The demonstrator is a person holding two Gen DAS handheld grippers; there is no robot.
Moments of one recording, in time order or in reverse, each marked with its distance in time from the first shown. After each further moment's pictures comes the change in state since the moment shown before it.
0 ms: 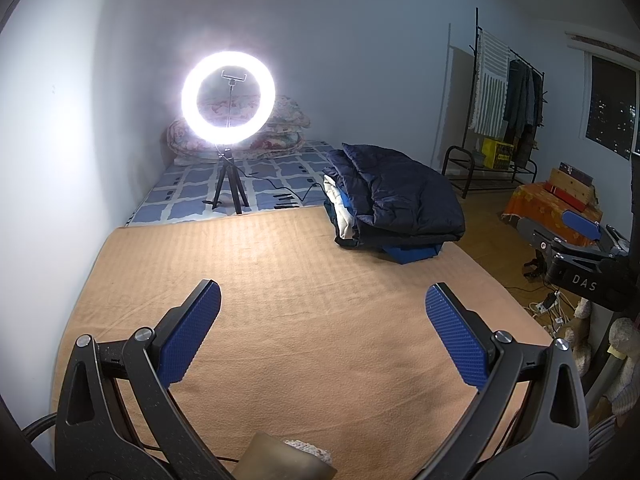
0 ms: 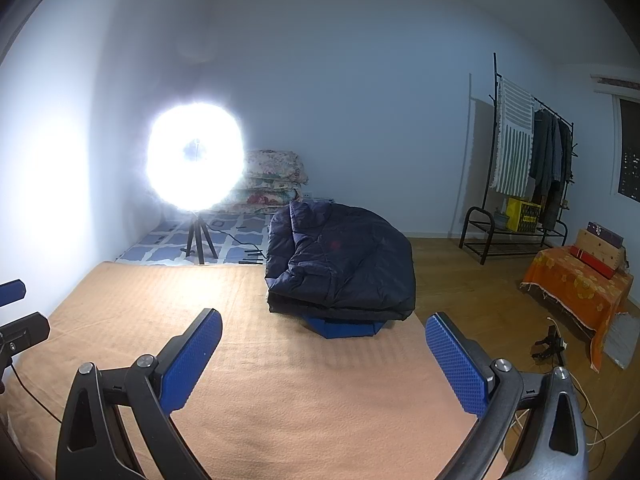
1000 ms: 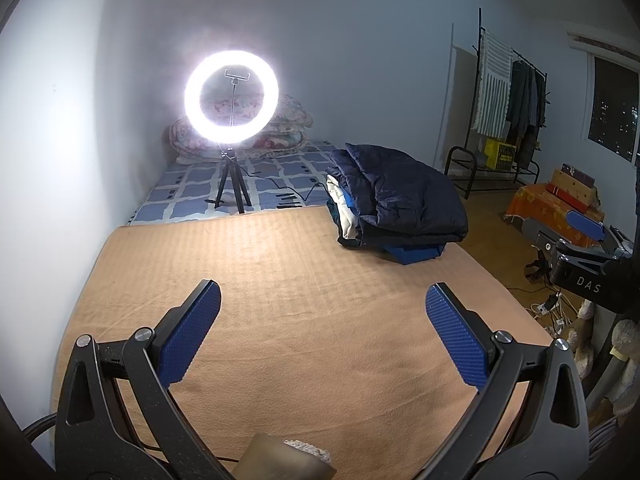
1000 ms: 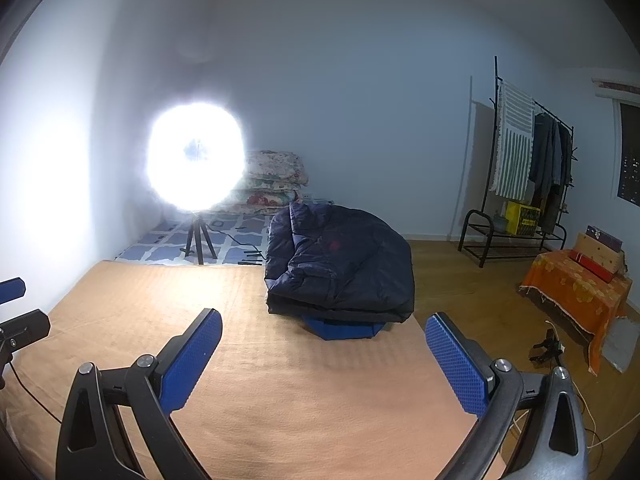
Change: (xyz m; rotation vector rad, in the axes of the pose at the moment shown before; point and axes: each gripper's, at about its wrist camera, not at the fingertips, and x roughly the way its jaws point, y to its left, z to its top) left arm 0.002 0.004 0.000 0.003 0.003 -0.001; right arm -0.001 0.002 0.002 -0.011 -0.006 -0.005
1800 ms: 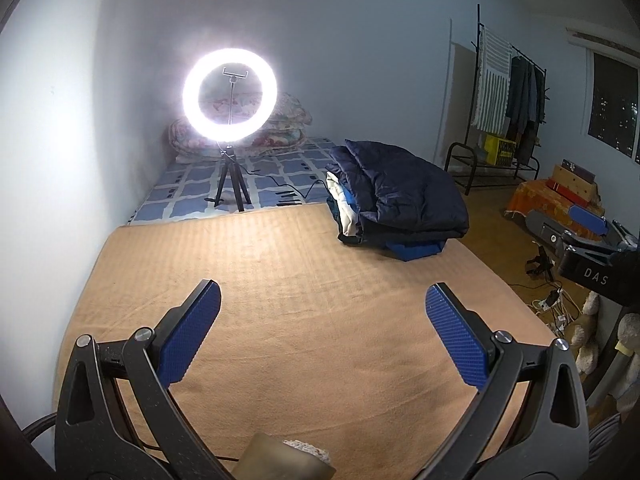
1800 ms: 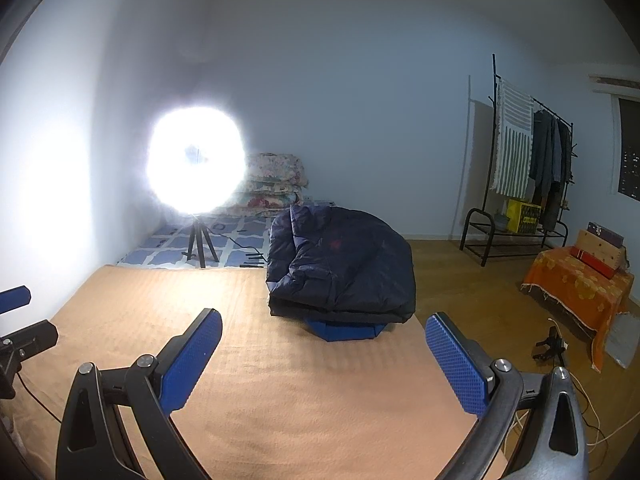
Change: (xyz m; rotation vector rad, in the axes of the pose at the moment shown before) left arm 0.002 0.002 -0.001 0.007 0.008 -0.001; right arm -0.002 0.000 0.002 0.017 -0.002 0.005
